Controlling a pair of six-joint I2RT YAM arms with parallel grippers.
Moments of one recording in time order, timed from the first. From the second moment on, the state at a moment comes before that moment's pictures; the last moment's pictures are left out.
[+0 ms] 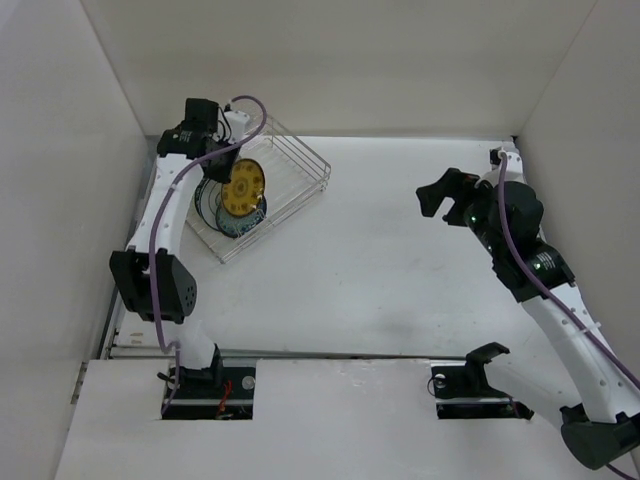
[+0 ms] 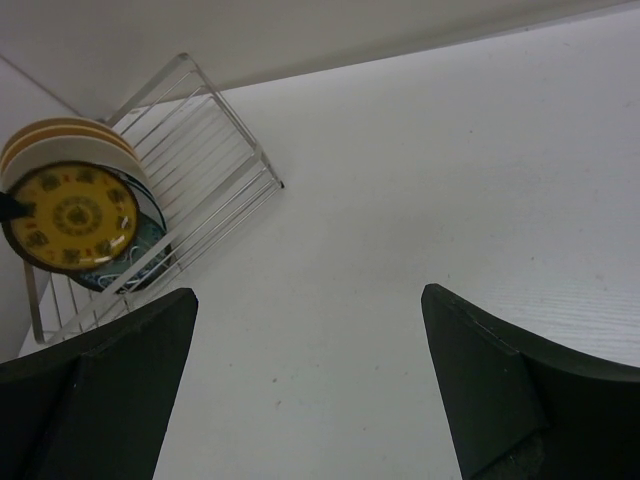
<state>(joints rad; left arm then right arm) -0.11 1.75 1.79 -0.99 0.05 0.32 0.38 0.89 1.08 -0.39 0.13 0.45</state>
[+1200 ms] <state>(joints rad) -0.29 1.72 1.79 -1.21 0.79 0.14 0.53 1.27 1.02 -0.10 -0.37 0.60</state>
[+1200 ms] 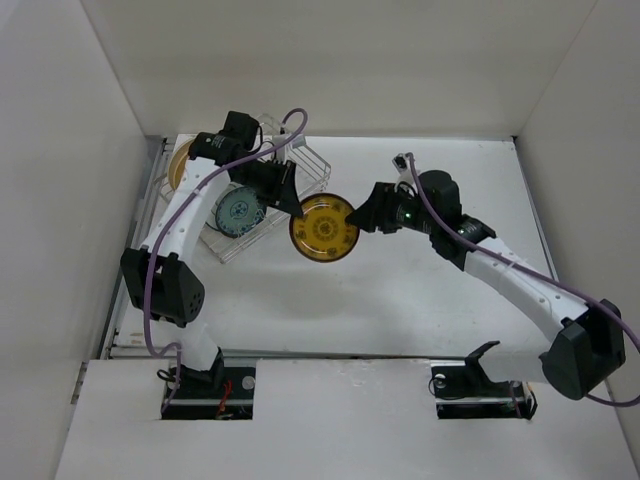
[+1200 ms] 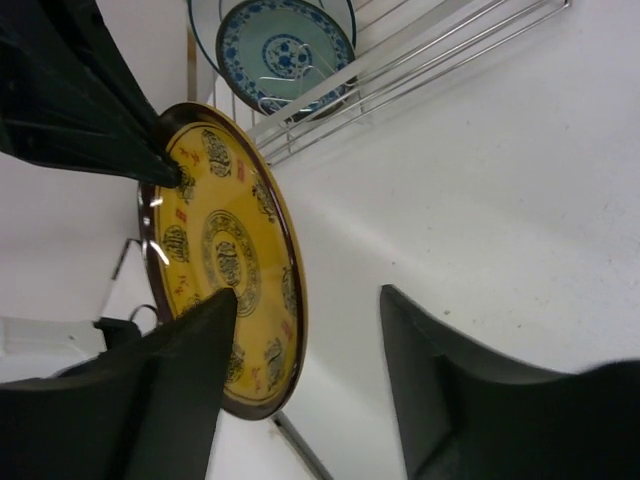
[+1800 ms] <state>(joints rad) -0.32 1.73 1.81 -1.20 0.68 0.11 0.55 1.29 1.01 -0.09 -0.37 0.67</state>
